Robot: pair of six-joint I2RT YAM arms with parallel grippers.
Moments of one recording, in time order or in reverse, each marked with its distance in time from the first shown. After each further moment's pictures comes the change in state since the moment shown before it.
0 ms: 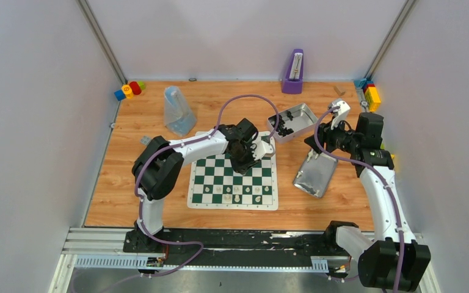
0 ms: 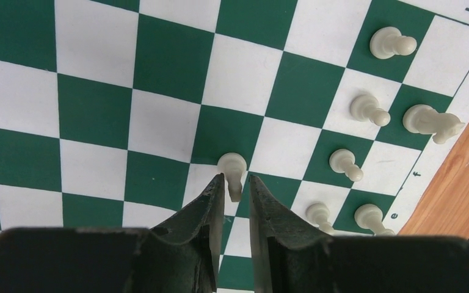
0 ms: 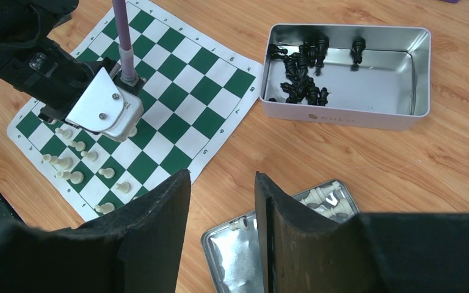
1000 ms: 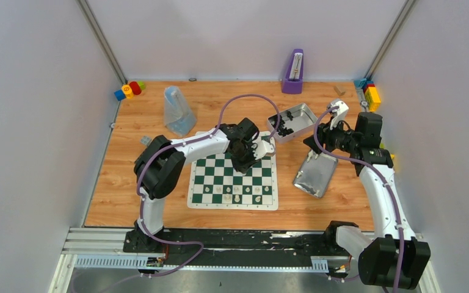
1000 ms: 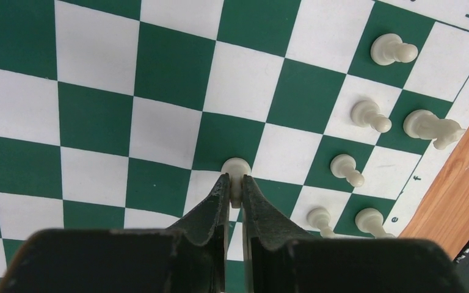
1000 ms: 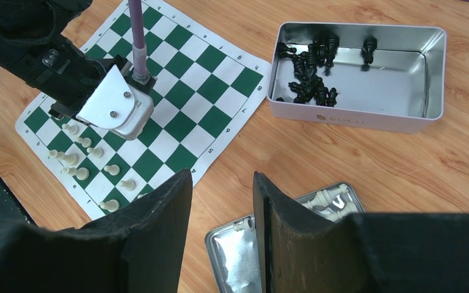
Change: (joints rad) left arm 0.000 0.020 0.025 -0.010 0.008 0.000; right arm 0.000 0.018 0.000 -0.001 -0.032 -0.009
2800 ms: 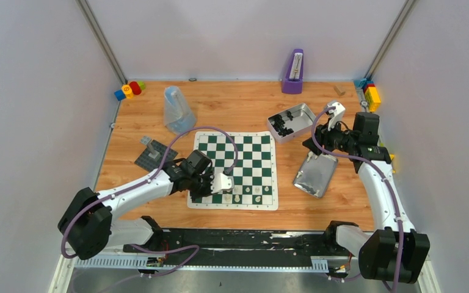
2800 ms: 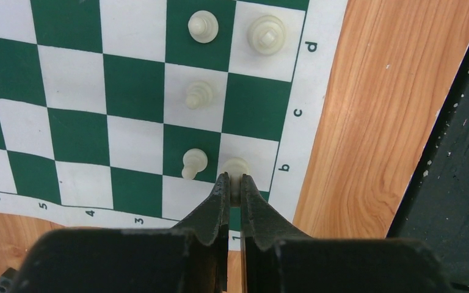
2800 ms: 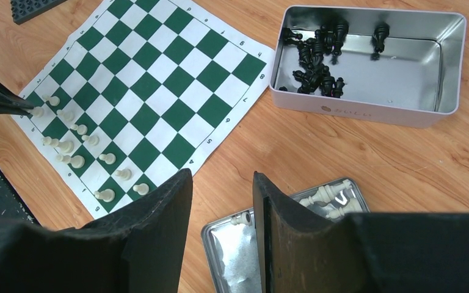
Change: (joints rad) left arm 0.055 -0.751 -0.760 0.098 -0.045 0.192; right arm 0.000 0.042 0.000 -0.024 -0.012 -0.054
